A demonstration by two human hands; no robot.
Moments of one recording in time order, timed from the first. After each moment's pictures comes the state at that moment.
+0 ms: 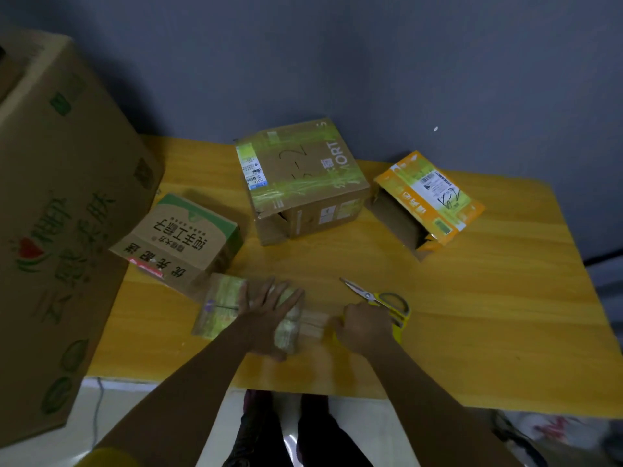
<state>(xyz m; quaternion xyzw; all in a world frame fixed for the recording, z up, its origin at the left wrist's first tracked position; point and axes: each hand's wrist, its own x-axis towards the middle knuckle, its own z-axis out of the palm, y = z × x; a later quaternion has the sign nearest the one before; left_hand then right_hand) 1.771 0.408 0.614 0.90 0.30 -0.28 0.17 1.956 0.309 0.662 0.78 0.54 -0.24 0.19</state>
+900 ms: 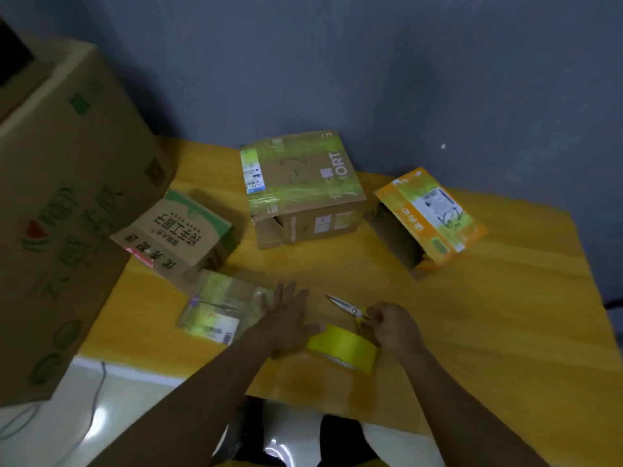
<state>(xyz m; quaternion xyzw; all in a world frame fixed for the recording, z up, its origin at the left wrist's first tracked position) 1.845 0.378 0.636 0.79 0.45 -0.19 0.37 2.056 0.282 0.615 0.82 0.47 -0.31 -0.02</state>
